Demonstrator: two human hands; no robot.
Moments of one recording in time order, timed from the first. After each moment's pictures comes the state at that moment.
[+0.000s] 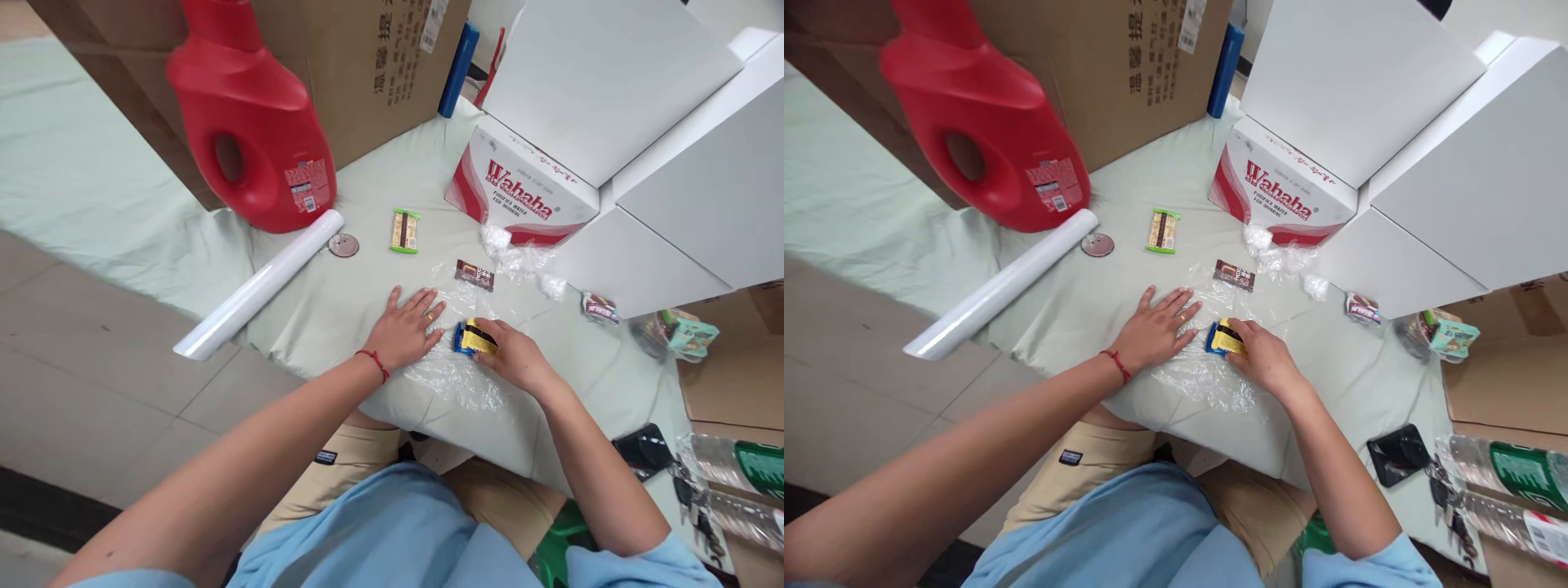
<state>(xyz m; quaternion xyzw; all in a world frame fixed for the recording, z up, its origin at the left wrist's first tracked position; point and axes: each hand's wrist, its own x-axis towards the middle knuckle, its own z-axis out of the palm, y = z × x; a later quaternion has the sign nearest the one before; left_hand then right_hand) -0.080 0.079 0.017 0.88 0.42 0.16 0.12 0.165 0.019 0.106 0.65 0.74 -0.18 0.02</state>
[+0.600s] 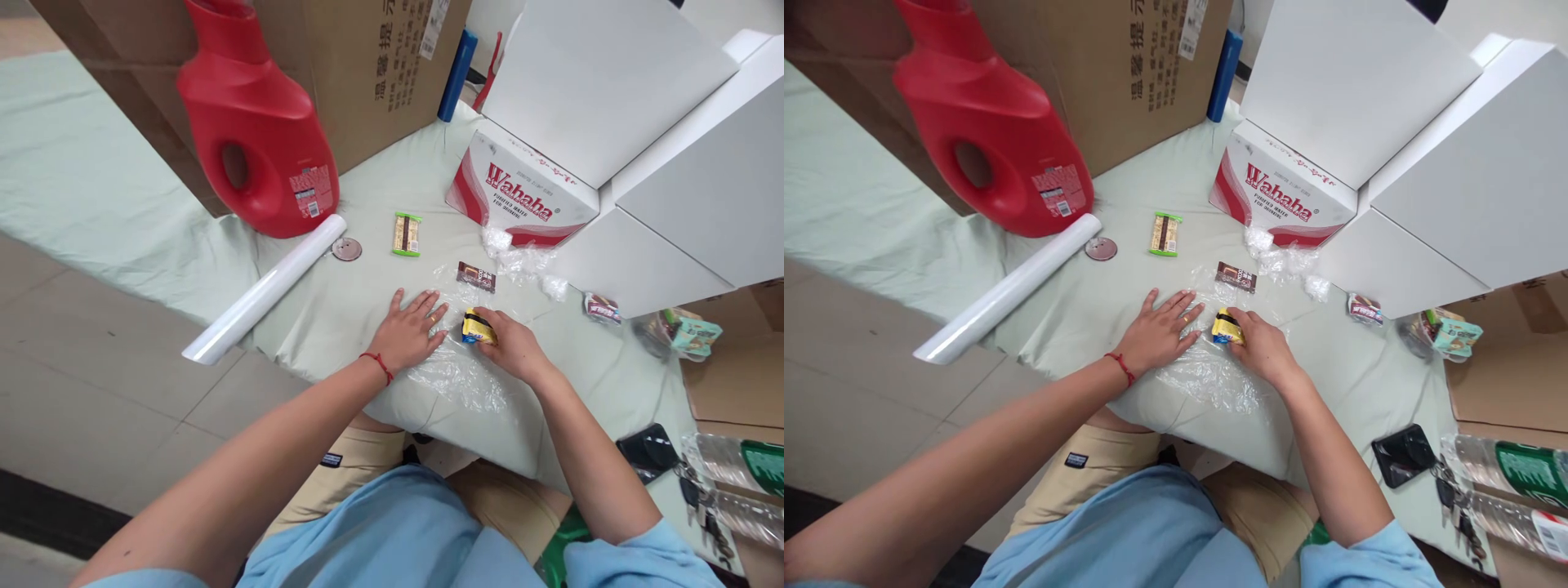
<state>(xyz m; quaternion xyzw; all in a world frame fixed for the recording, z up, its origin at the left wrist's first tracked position) -0.080 0.079 0.018 0.88 0.42 0.16 0.12 0.155 0.036 0.098 0.65 0.74 -0.13 0.02</state>
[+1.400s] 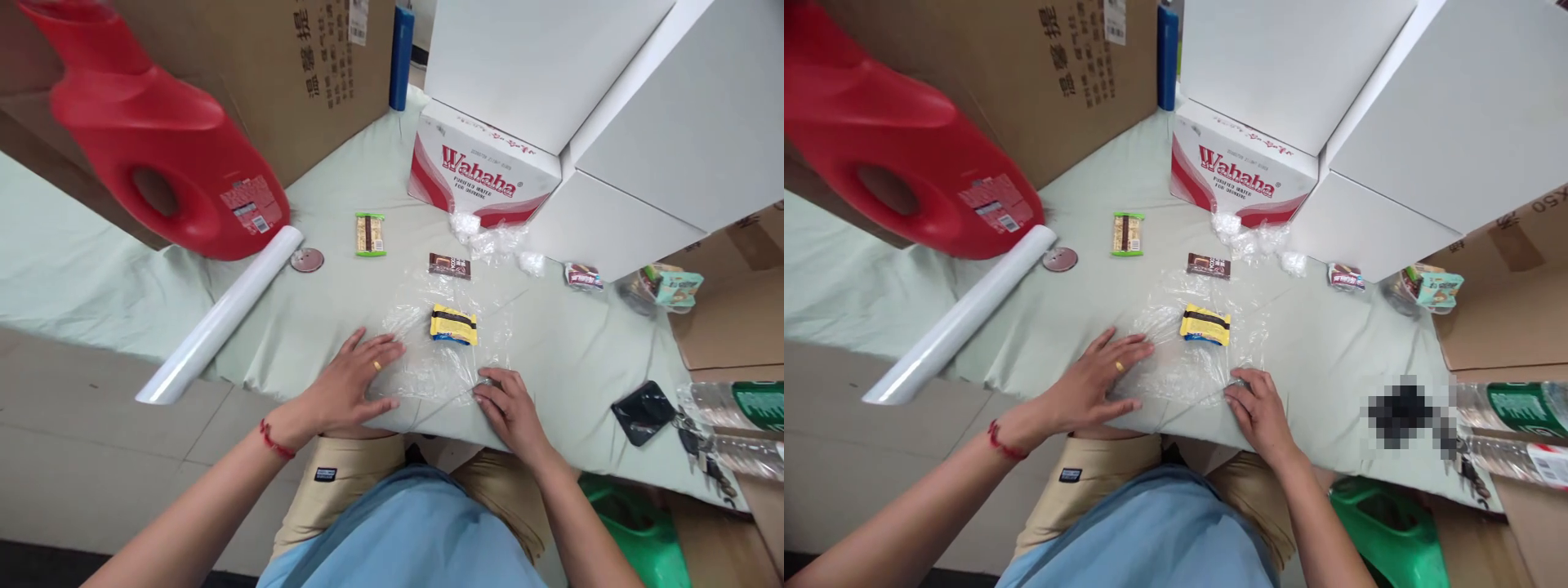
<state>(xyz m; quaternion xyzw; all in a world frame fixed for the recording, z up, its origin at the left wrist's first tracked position) -0.161 0.039 0.019 0.92 0.26 0.16 0.25 0.172 -0.115 0.034 0.63 0.72 -0.14 -0.26</state>
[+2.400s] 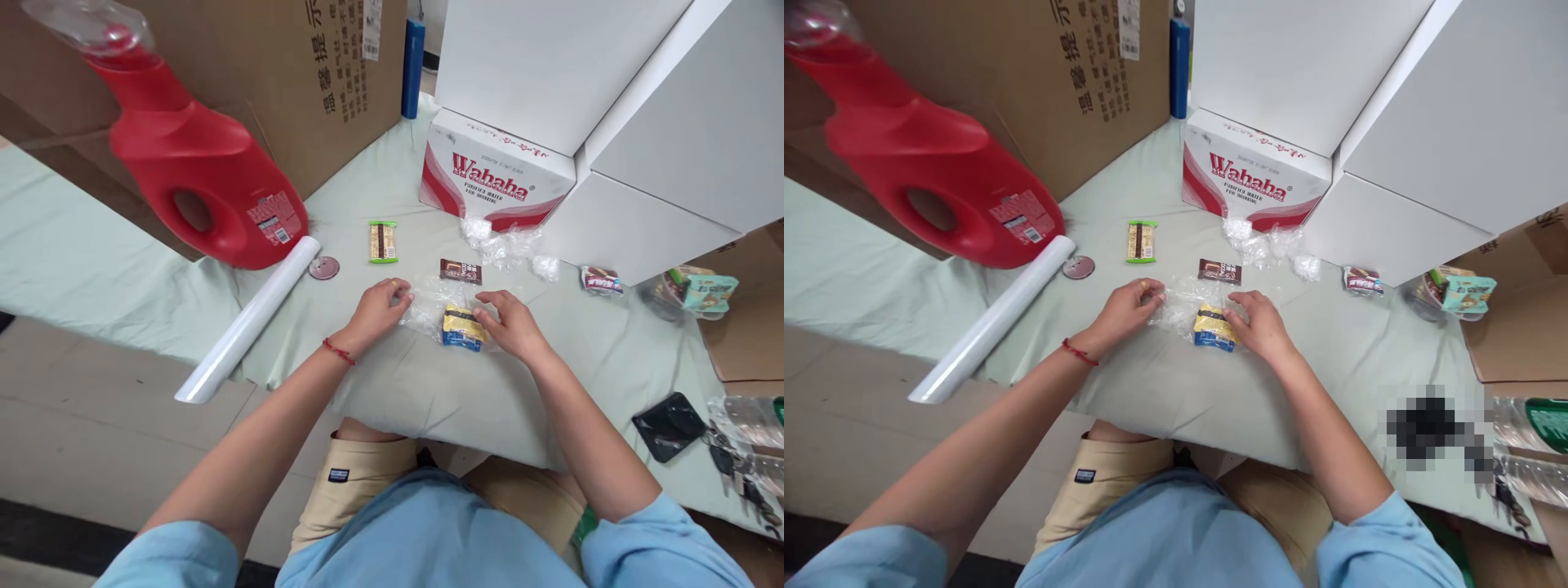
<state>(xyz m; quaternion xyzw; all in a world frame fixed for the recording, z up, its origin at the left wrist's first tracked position) -0.100 0.143 0.039 0.76 0.49 0.26 0.34 0.176 0.044 0.091 0.68 0.69 -0.15 -0.20</state>
